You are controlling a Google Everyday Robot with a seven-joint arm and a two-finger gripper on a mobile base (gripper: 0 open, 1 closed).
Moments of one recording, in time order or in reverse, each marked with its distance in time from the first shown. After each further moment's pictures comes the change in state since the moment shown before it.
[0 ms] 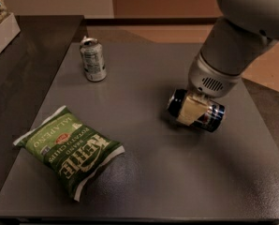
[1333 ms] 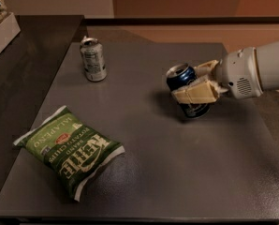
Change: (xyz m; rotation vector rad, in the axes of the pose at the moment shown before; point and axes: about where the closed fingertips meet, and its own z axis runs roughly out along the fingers) arm -0.027 -0.029 -0.030 -0.035 -0.734 0.091
